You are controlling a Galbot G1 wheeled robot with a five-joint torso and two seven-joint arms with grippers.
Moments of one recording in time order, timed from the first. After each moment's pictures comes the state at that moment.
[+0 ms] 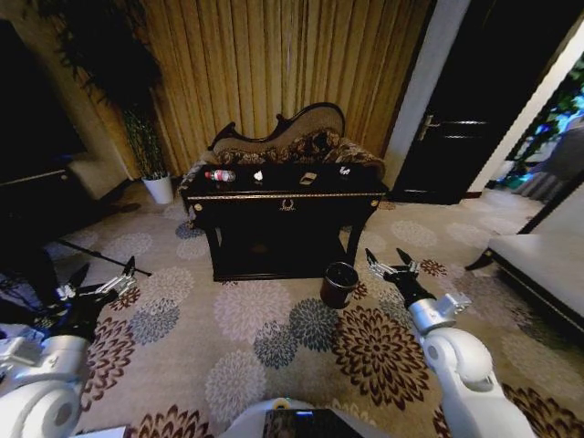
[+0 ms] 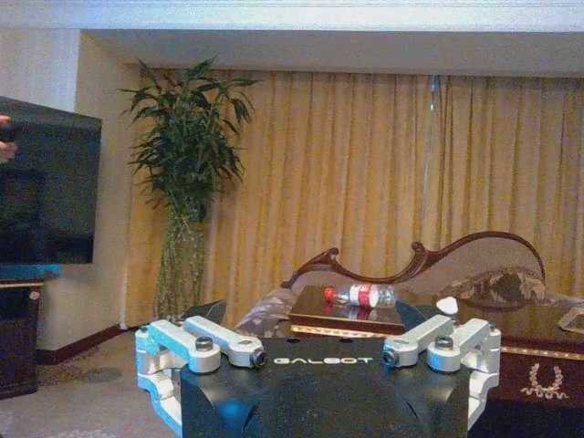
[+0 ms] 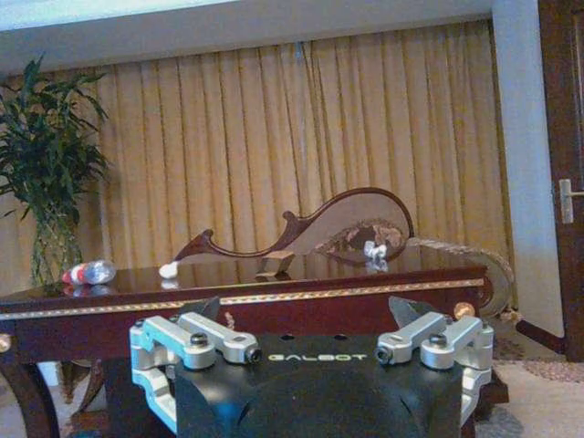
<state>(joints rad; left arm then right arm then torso) 1.79 -1.25 -1.16 -2.39 -0.71 0.19 0.01 -1.50 1.23 0.80 2.17 0.52 -0.20 -0.12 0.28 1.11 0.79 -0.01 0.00</state>
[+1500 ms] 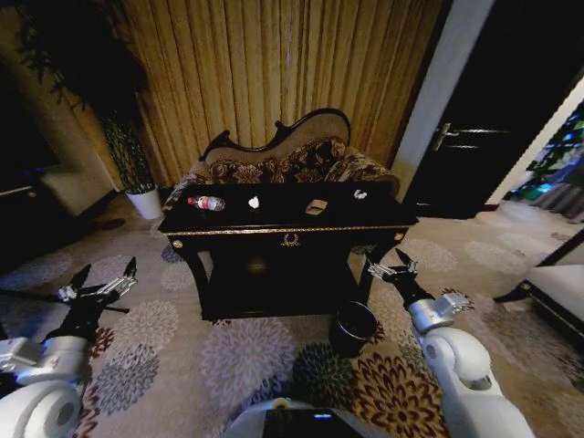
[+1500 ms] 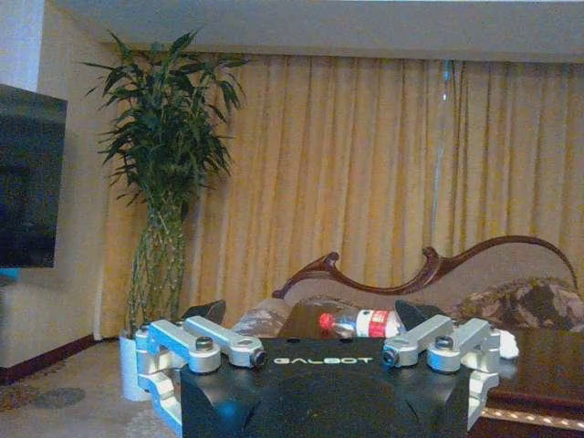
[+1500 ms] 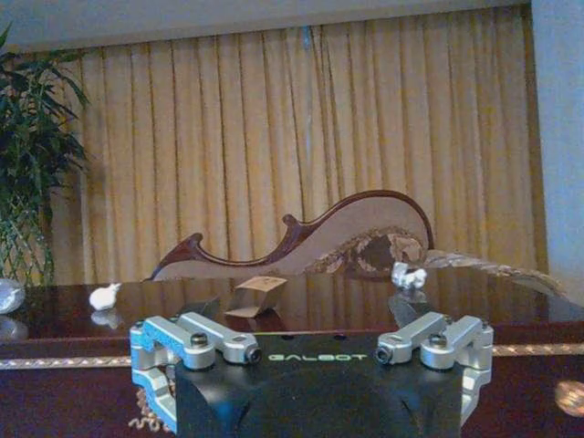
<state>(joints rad) 1.79 -1.26 -1.16 -2.39 -0.71 0.18 0.01 -1.50 1.24 0.81 2.16 0.49 -0.19 -0.15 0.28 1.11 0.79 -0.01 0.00</state>
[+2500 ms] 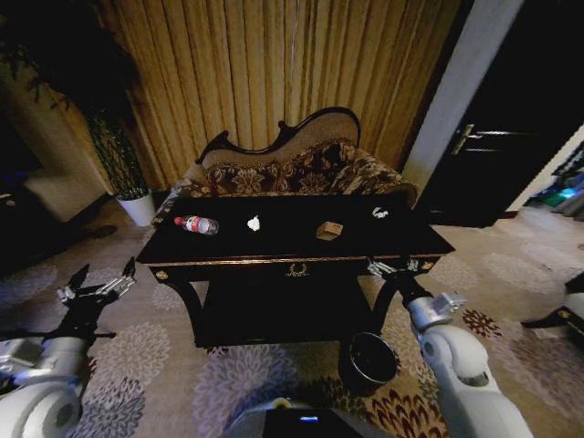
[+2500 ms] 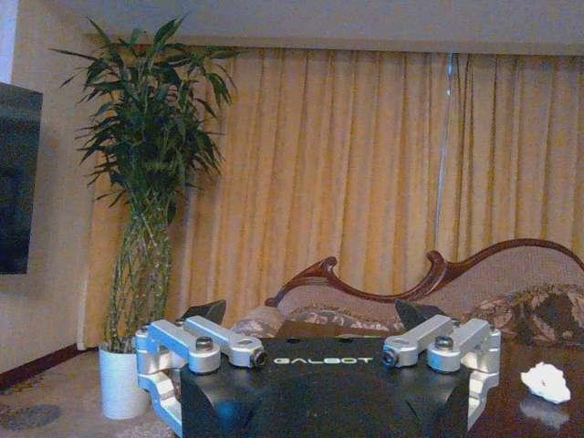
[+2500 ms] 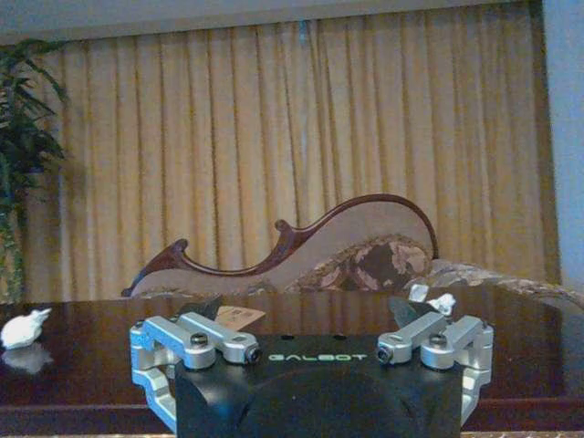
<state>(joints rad) 1.80 -1.26 -1.17 -2.40 -0.71 0.18 0.01 -1.44 1.23 0.78 2.13 0.49 -0.19 -0.11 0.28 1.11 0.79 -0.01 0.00</state>
